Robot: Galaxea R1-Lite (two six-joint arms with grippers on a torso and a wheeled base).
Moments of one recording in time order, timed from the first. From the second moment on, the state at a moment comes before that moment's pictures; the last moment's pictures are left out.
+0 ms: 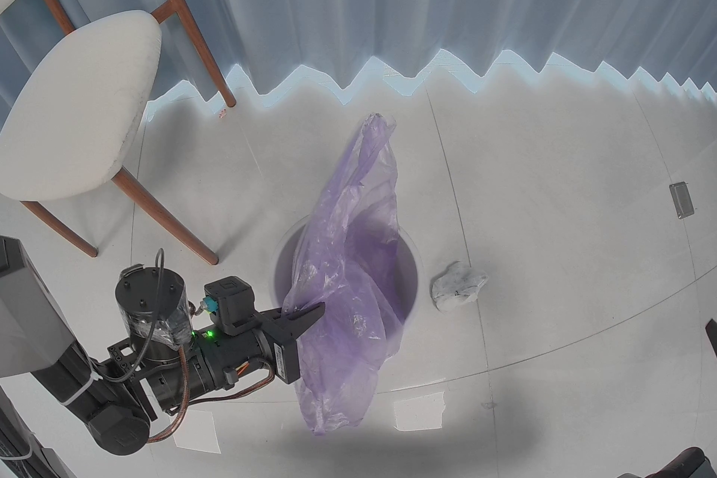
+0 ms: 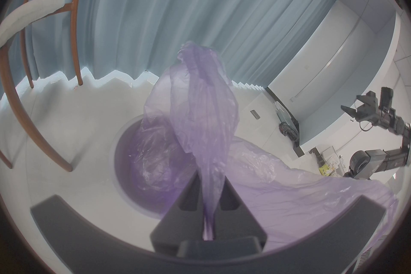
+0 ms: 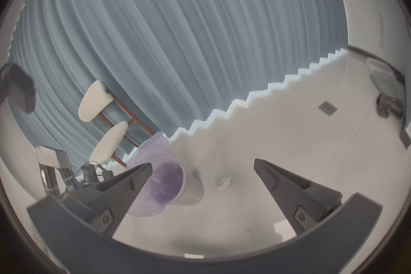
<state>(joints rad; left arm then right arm) -0.60 1.86 -0.32 -1.34 -0.17 -0.12 0.05 0.32 -0.30 0.00 0.19 0.38</state>
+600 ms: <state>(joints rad) -0.65 1.91 -0.30 -1.43 -0.17 -0.12 0.30 1.18 -0.54 -0.28 0.29 0.52</state>
